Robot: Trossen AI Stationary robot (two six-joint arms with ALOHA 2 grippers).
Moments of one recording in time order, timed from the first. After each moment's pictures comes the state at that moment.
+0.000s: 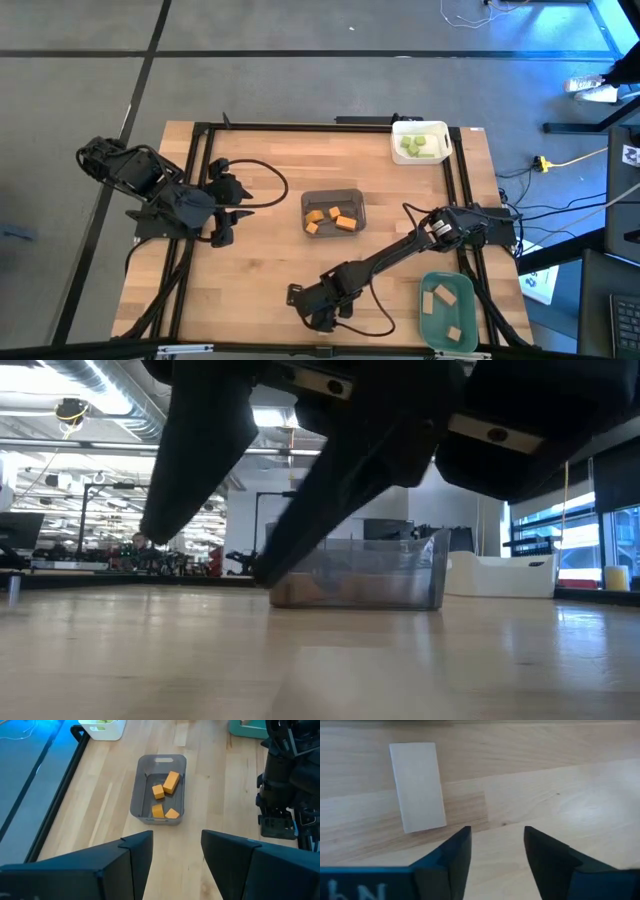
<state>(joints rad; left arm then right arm) -0.50 1.26 1.71 -1.29 -0.53 -0.47 0.48 2.35 1.95 -0.66 -0.05 -0.97</state>
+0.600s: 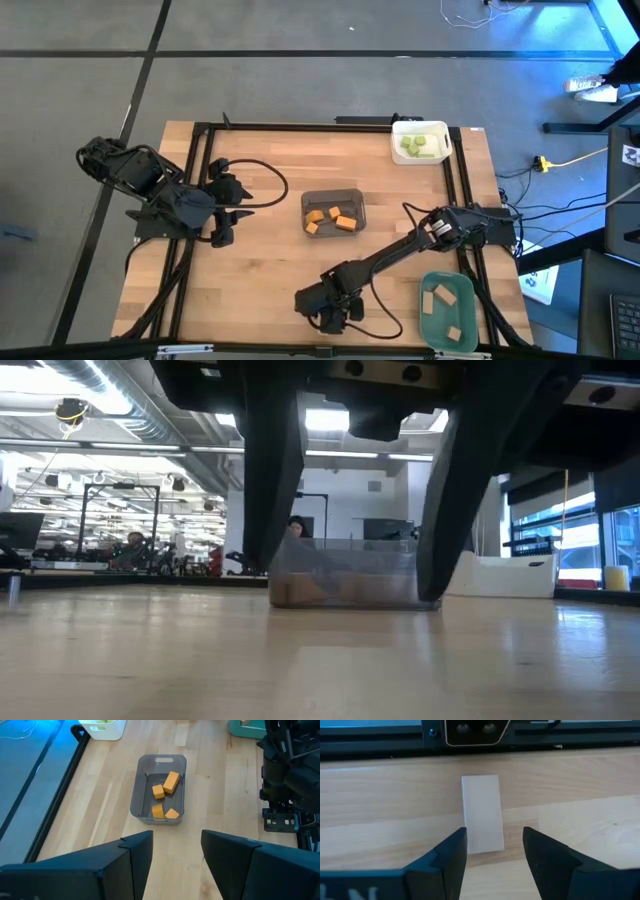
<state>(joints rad) -0.50 1.26 1.71 -1.29 -0.53 -0.47 0.48 2.35 1.95 -0.77 -0.28 -0.97</state>
